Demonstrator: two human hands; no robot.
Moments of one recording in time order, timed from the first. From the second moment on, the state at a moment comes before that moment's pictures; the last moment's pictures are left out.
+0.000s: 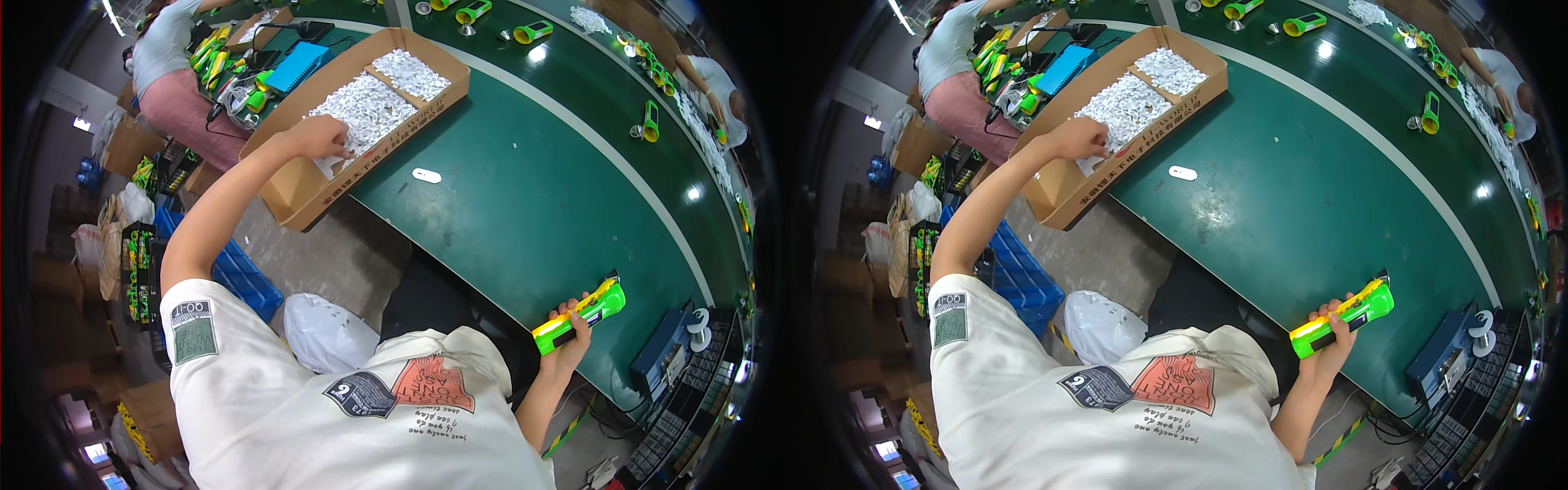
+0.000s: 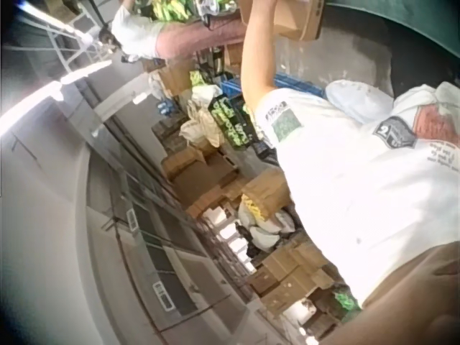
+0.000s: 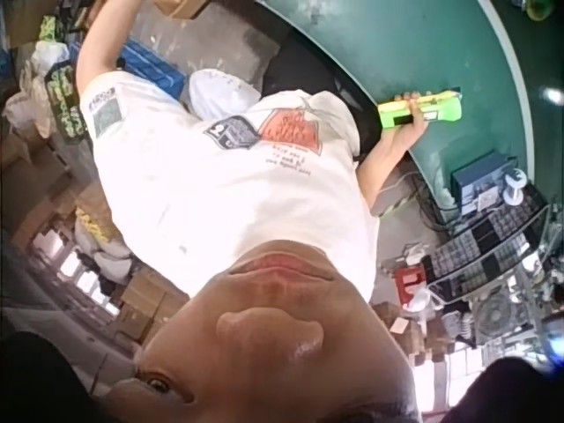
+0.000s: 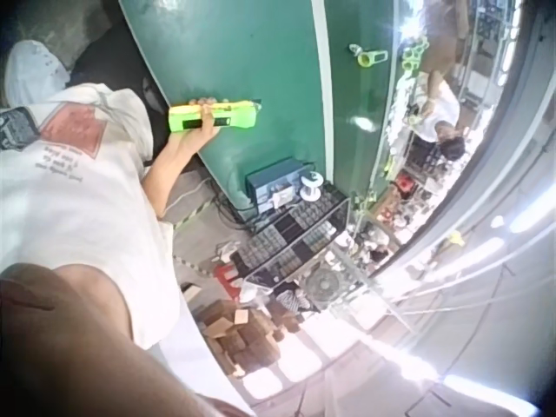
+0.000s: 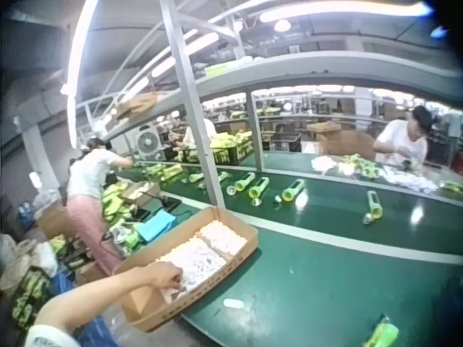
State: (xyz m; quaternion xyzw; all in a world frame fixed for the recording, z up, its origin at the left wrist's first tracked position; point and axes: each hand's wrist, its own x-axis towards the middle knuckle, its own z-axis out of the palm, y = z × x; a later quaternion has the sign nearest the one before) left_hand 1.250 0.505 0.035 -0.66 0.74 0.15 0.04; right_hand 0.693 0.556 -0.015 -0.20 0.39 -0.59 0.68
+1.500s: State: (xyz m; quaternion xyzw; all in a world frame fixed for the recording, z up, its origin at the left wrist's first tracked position) left_hand 0.949 0.506 0.022 -0.50 0.83 0.21 -0.10; right_hand 0.685 0.585 0.017 -0.21 0.43 -0.55 0.69
